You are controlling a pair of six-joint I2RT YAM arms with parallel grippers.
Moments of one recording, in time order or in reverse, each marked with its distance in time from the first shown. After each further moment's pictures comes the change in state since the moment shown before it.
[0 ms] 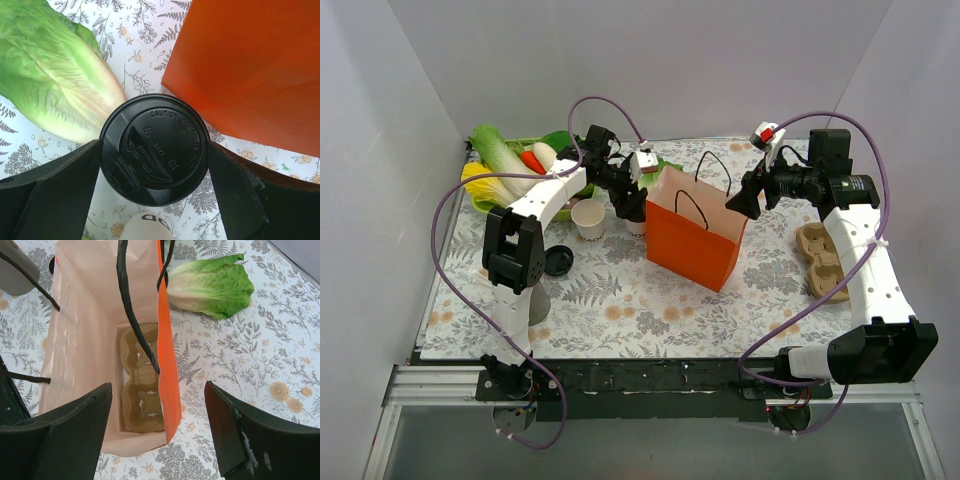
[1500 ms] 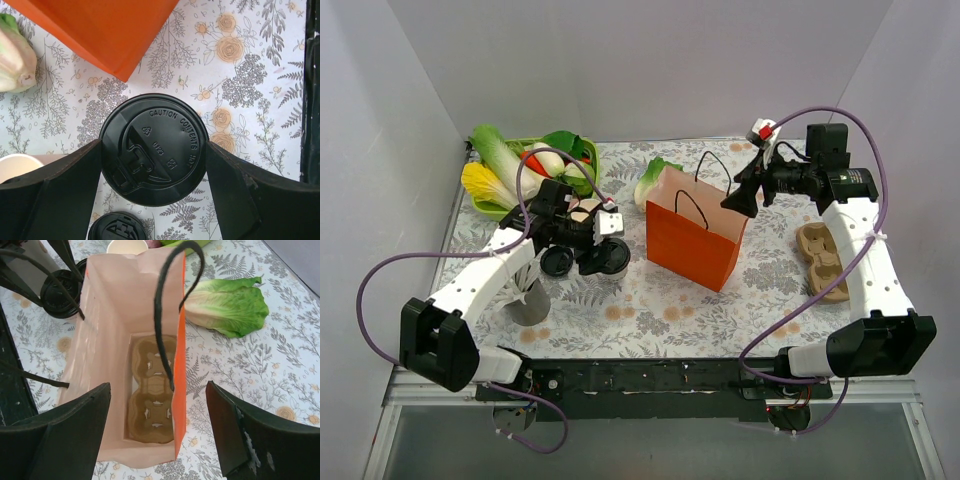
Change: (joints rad) left arm -0.002 -0.744 -0.752 0.072 0.032 0.115; right arm 0.011 0.039 0.052 -0.018 -0.087 -0.039
